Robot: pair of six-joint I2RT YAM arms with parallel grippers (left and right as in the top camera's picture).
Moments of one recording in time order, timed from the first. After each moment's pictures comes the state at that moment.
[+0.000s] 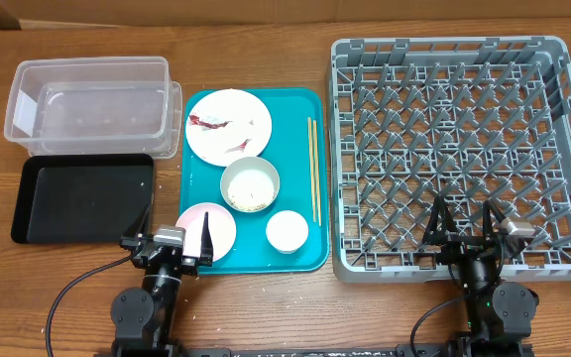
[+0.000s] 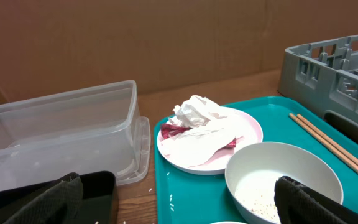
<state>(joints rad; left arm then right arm) -0.03 0.02 0.01 -0.07 0.08 0.14 -0.03 0.01 0.02 -0.03 -0.07 0.33</state>
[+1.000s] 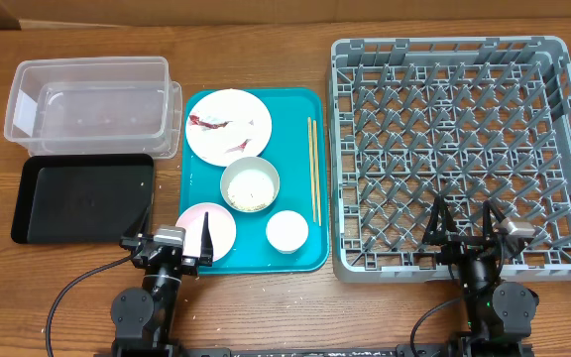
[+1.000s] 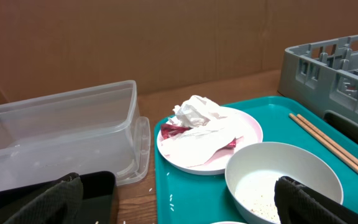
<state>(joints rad) -0.03 0.02 0.01 -0.07 0.08 0.14 -0.03 0.01 0.02 -0.03 -0.07 0.33</state>
